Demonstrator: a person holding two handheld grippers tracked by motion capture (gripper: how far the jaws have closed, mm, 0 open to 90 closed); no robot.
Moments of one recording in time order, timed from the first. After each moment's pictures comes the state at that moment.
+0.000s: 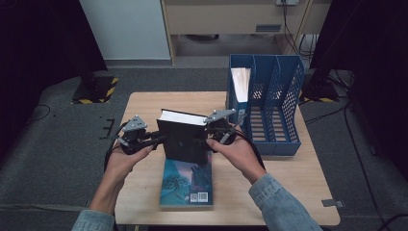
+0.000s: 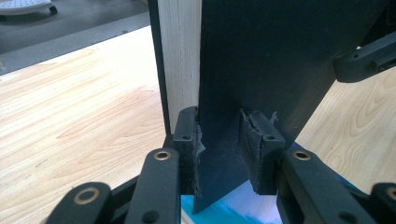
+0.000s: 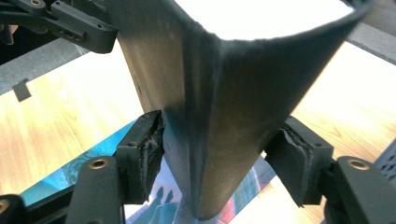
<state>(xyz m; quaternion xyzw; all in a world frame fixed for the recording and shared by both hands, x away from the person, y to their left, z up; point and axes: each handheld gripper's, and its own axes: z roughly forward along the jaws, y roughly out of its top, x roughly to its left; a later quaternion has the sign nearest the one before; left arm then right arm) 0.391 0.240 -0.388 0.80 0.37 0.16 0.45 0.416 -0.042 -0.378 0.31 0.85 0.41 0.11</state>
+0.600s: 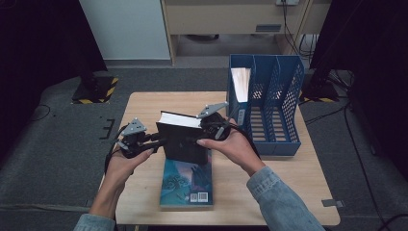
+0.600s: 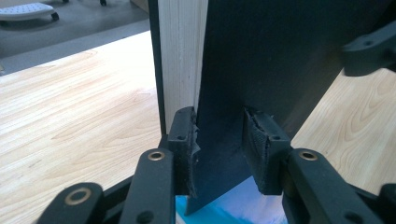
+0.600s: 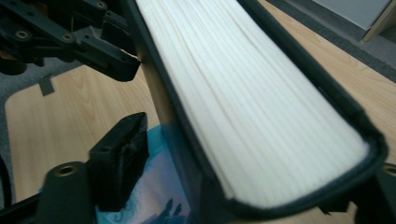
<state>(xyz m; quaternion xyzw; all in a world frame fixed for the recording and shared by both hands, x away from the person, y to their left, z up) 0.383 0.240 -0.394 0.78 0.37 0.16 0.47 0.425 -0.027 -0.360 0.26 0.87 0.41 0.10</state>
